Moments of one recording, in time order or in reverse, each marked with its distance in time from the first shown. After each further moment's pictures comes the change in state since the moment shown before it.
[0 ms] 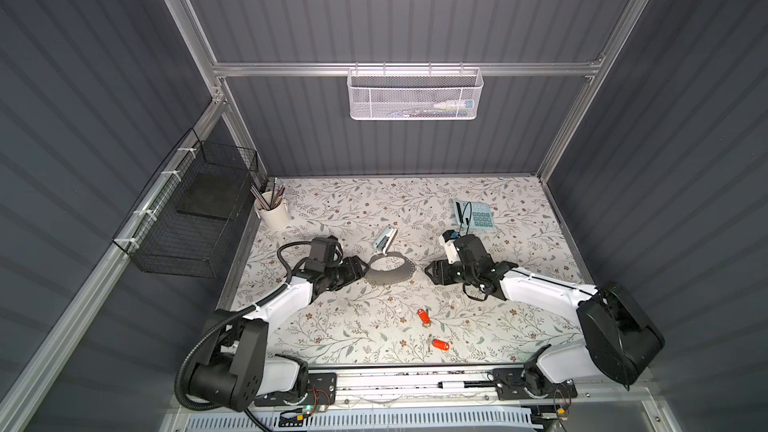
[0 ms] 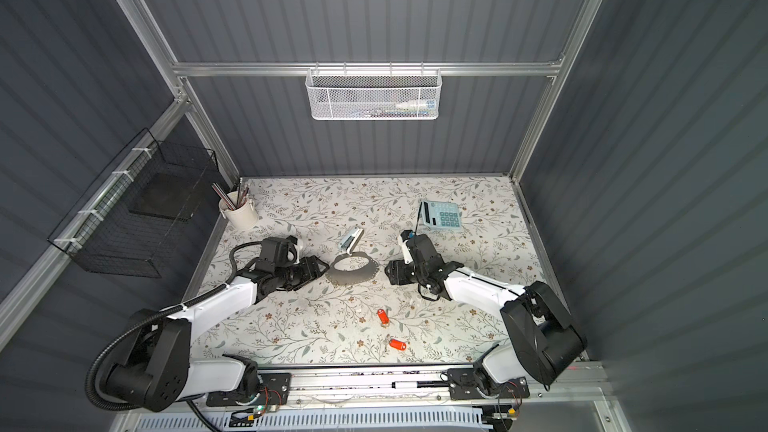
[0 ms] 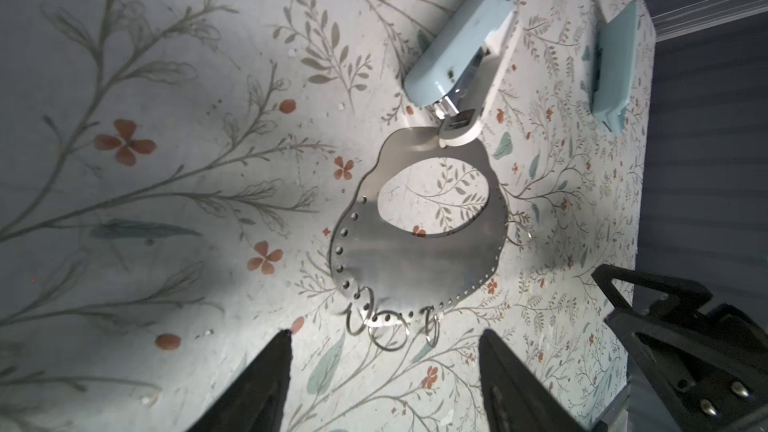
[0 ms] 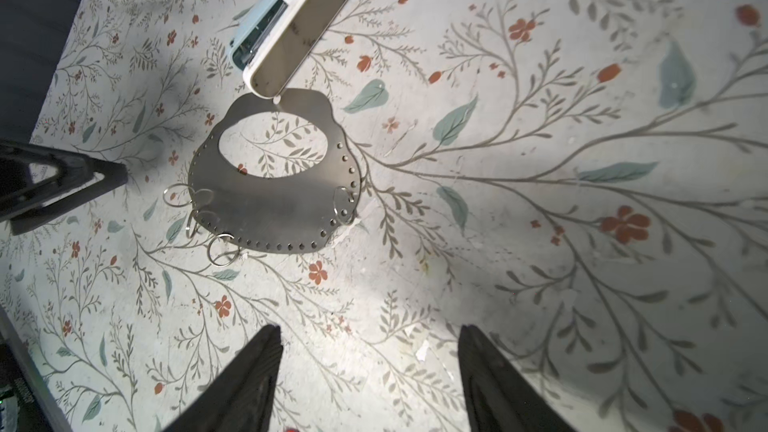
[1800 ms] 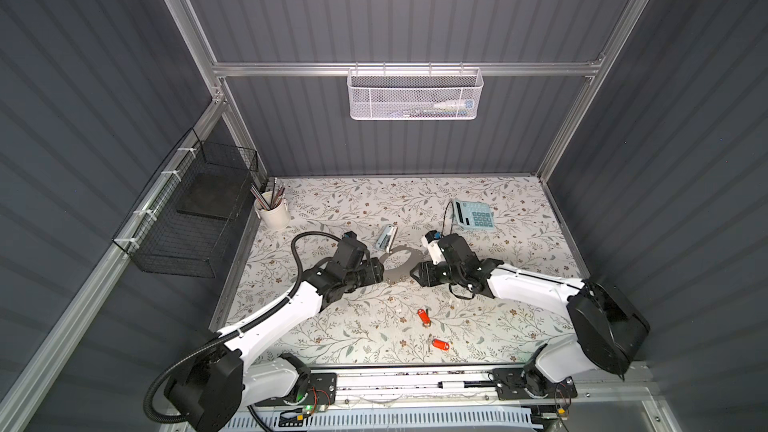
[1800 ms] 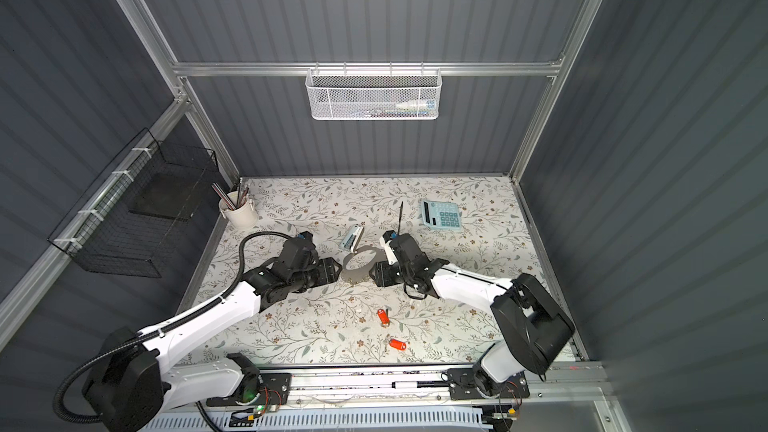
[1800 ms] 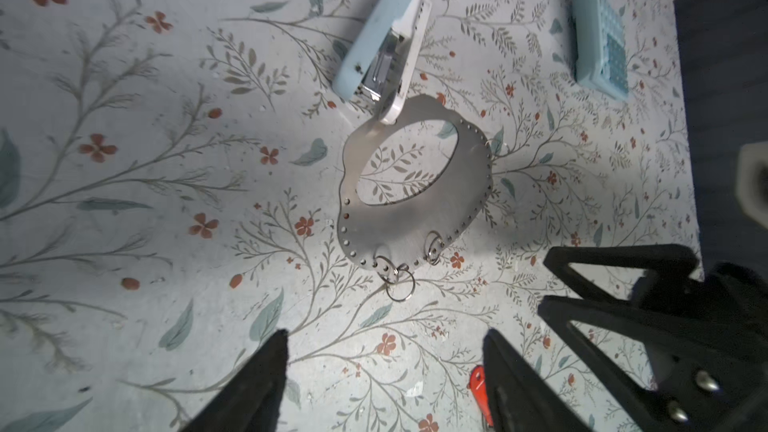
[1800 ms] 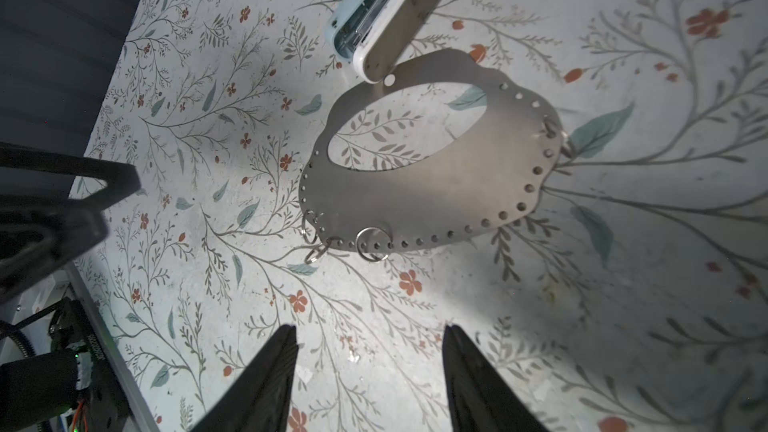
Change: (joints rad) left arm -0.311 -0.189 0.122 -0.227 -0.380 -0.047; right arm 0.123 0.098 0.125 -0.018 -0.034 0.077
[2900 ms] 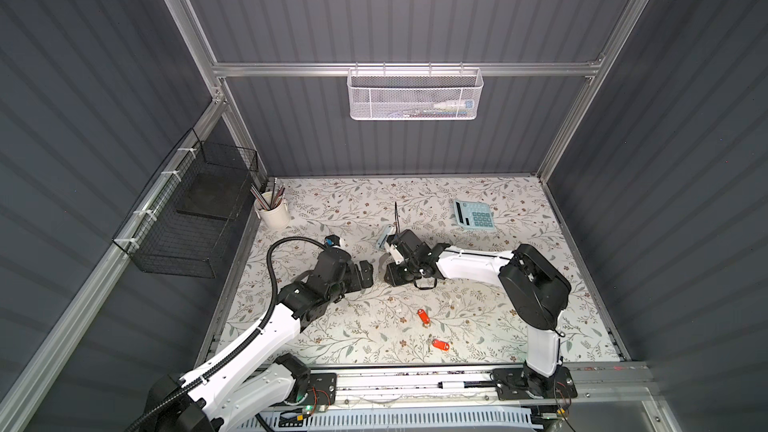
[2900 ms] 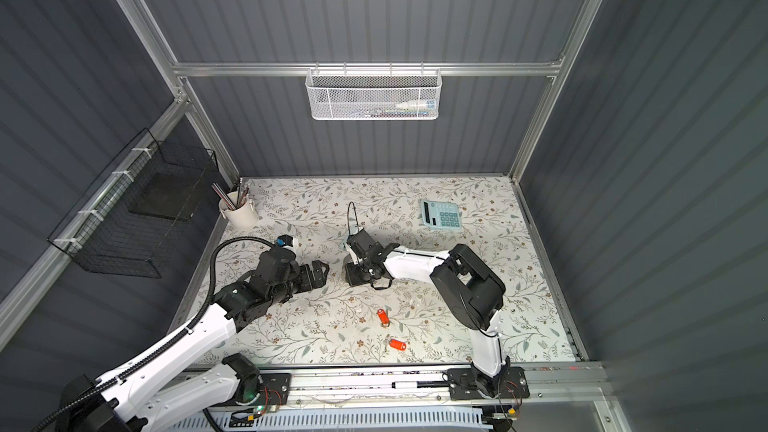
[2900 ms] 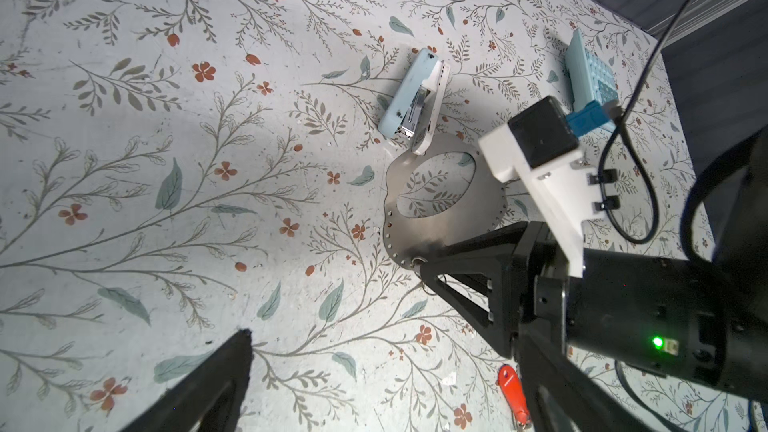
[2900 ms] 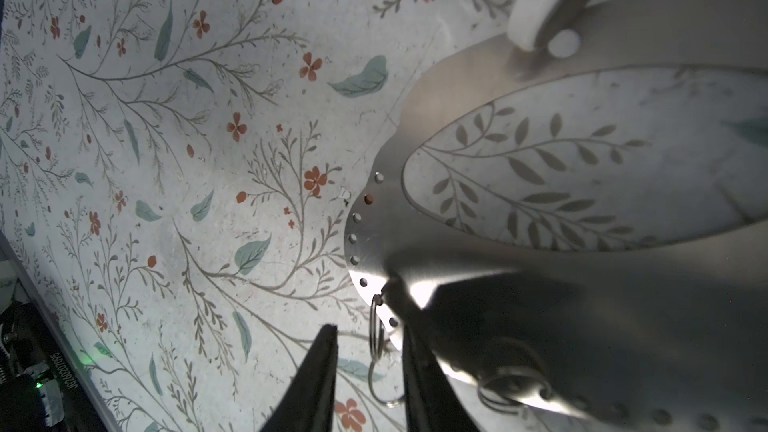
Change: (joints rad) left arm 0.005 -0.217 -0.070 -0.077 -0.100 0.047; right arm 0.125 0.397 0.395 -0.202 -0.008 -0.004
